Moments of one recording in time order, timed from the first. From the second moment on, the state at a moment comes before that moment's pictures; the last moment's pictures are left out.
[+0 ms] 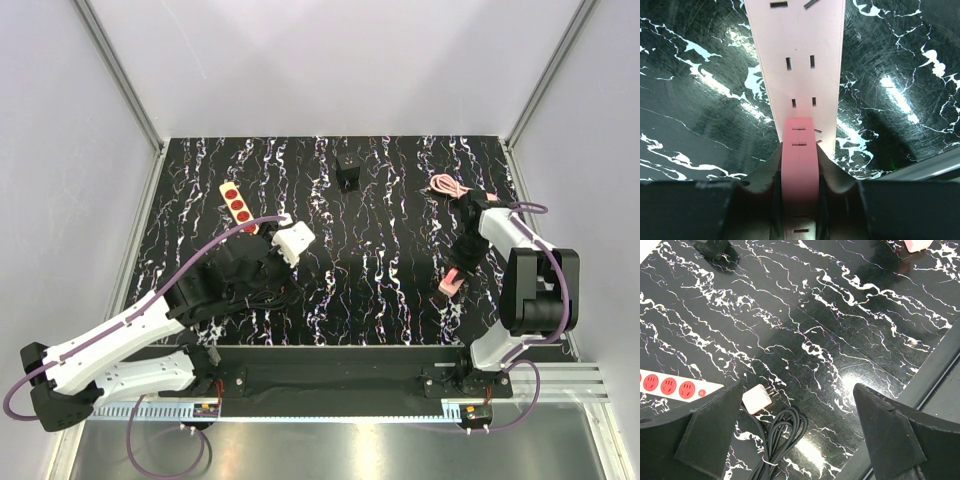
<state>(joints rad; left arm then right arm) -0.99 0.92 0.97 -0.54 -0.16 0.08 -0.03 1.66 1.04 -0.93 0.08 0.69</state>
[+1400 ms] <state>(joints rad) -0.99 0.92 0.97 -0.54 -0.16 0.08 0.01 1.62 1.02 -0.89 0.08 0.72</state>
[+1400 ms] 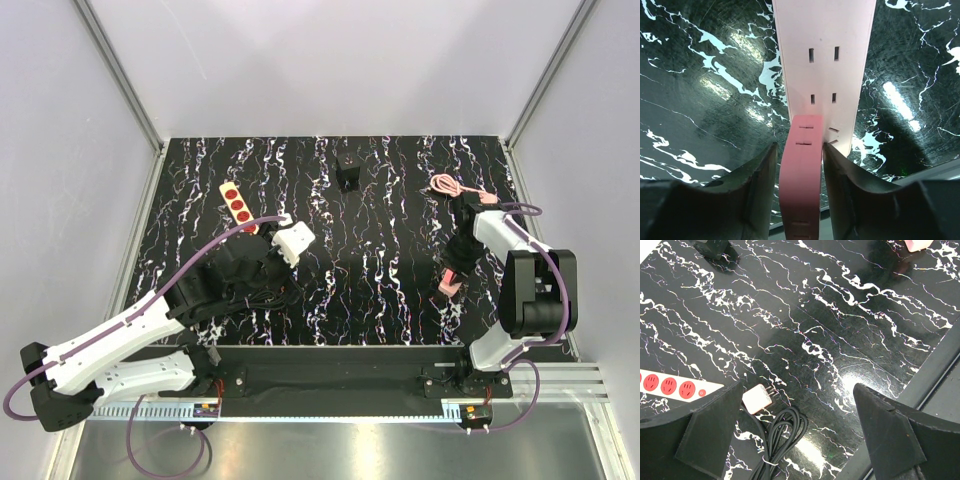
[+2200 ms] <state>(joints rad) -0.99 0.92 0.97 -0.54 -0.16 0.09 0.01 1.59 1.10 -0.98 0.09 0.71</state>
